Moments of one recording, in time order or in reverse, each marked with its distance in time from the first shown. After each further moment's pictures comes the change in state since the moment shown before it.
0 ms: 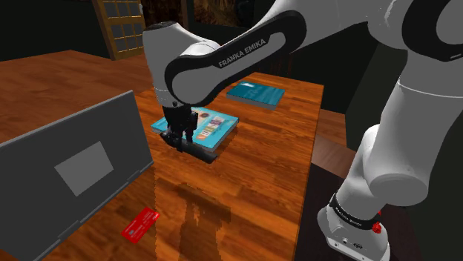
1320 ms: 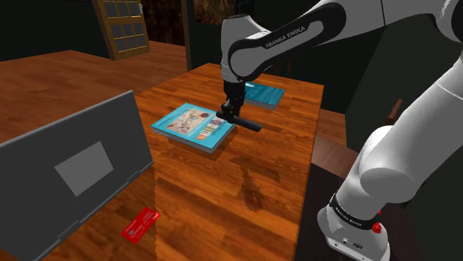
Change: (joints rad) arm -0.186 -0.288 -0.223 -0.306 0.044 0.057 -0.427
